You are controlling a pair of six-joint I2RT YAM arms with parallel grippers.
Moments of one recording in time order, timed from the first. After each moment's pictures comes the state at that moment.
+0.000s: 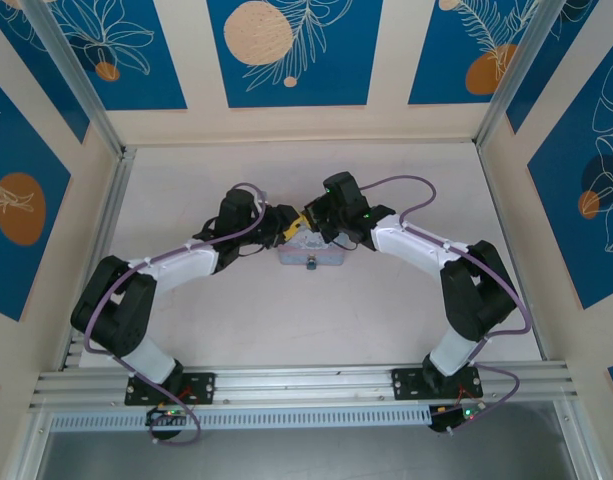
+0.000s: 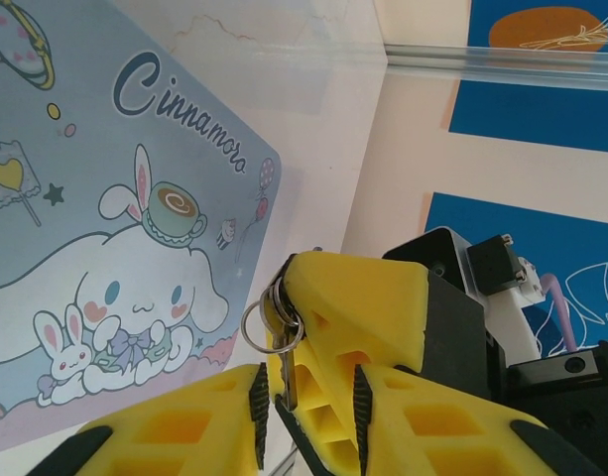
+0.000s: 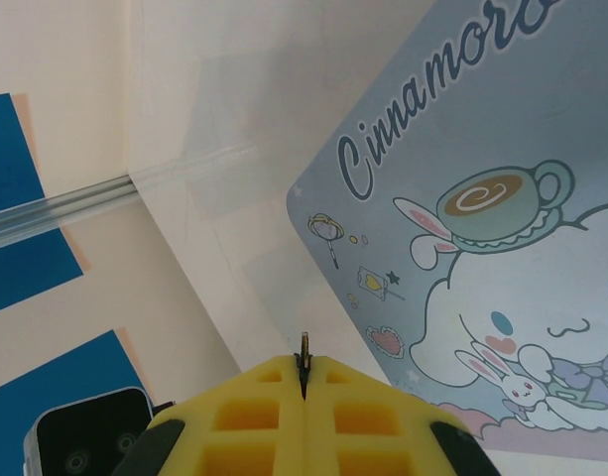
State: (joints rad) left arm -0.54 1.59 0.89 0.27 0.44 -1.41; right arm 0.60 1.66 1.16 -0.20 -0.17 1.55
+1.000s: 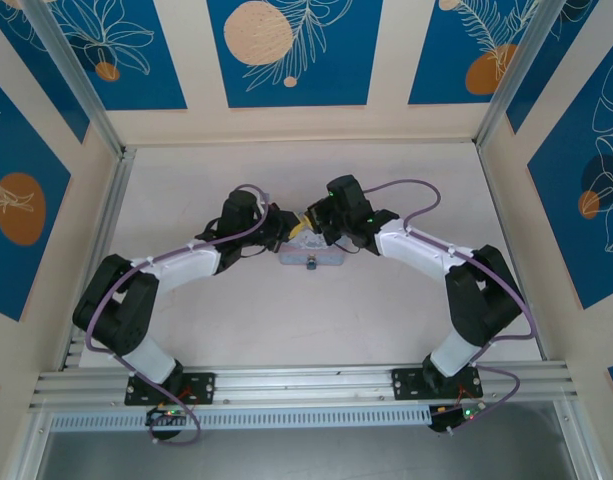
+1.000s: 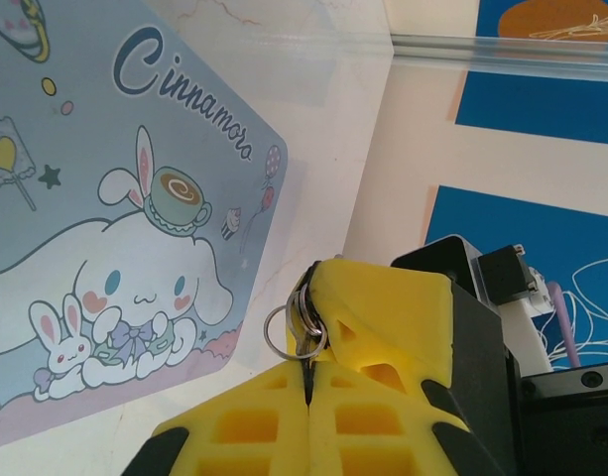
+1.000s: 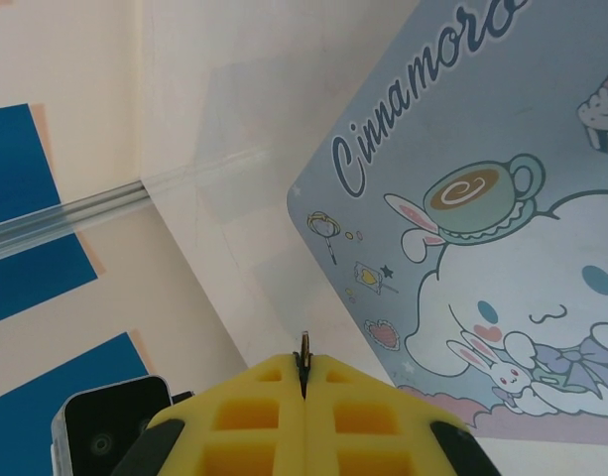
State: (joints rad) left arm -0.55 1.60 0.89 0.28 0.44 -1.41; right arm 0.61 1.62 1.11 -0.17 -0.15 1.58
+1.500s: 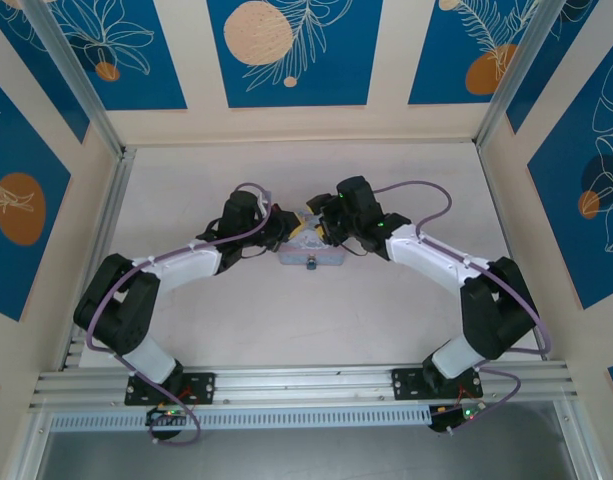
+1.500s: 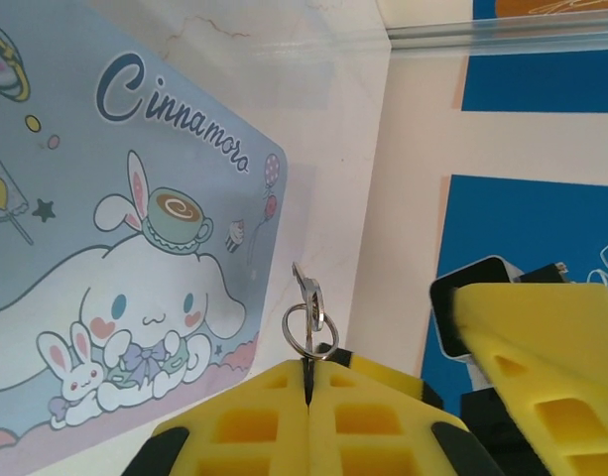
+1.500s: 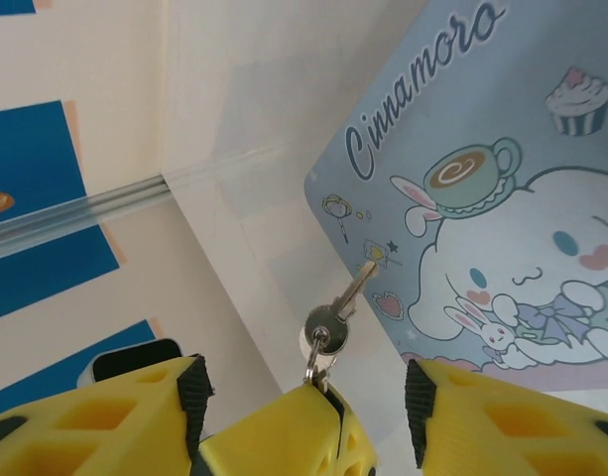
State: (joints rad) left arm -0.55 1.60 0.89 0.27 0.43 -1.29; right arm 0.58 1.52 1.05 -0.17 -0.16 1.57
